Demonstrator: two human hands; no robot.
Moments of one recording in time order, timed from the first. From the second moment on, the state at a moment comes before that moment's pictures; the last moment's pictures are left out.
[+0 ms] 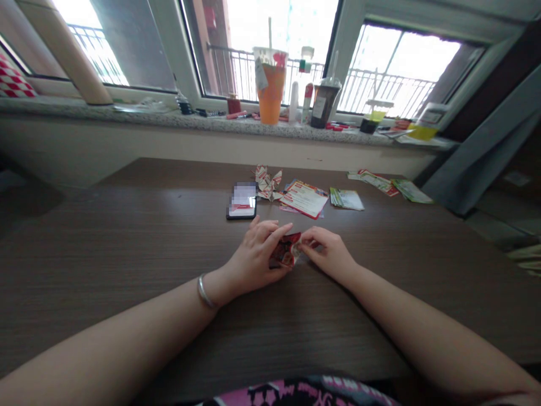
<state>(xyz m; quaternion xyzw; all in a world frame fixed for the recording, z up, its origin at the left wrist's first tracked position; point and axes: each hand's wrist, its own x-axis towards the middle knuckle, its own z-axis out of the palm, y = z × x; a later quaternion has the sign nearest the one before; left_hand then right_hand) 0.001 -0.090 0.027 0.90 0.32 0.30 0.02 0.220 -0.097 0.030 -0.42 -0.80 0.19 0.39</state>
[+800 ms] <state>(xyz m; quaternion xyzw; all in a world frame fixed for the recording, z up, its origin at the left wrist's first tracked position) -0.001 -0.087 0.029 0.86 0.33 0.38 0.05 0.213 -0.106 0.034 -0.44 -0.73 0.27 0.46</state>
